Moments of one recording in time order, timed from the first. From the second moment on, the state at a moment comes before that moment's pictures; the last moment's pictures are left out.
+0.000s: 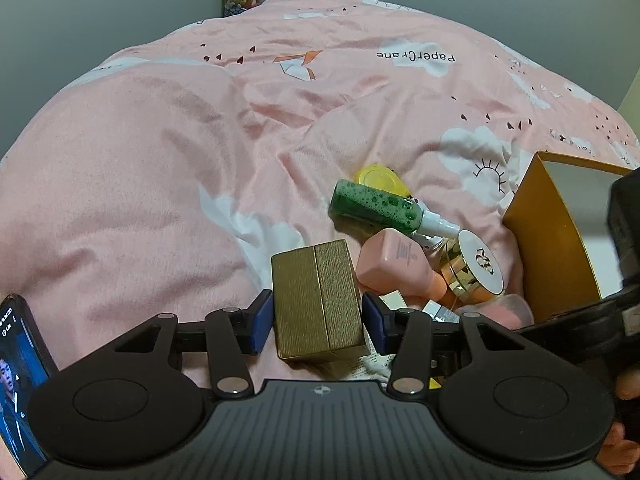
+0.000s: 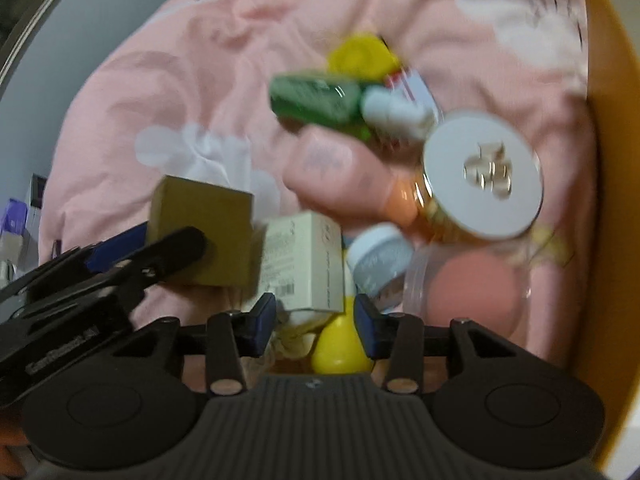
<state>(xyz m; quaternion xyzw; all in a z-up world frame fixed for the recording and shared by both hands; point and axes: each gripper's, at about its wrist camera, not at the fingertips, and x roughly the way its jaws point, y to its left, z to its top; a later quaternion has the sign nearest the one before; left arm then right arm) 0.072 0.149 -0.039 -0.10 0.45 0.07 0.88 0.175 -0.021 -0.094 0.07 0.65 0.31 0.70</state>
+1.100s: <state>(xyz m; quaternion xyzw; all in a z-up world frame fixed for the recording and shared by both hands) 0.083 0.159 -0.048 -0.12 0.47 0.07 0.87 0.191 -0.010 -0.088 0.07 0.61 0.35 0.70</state>
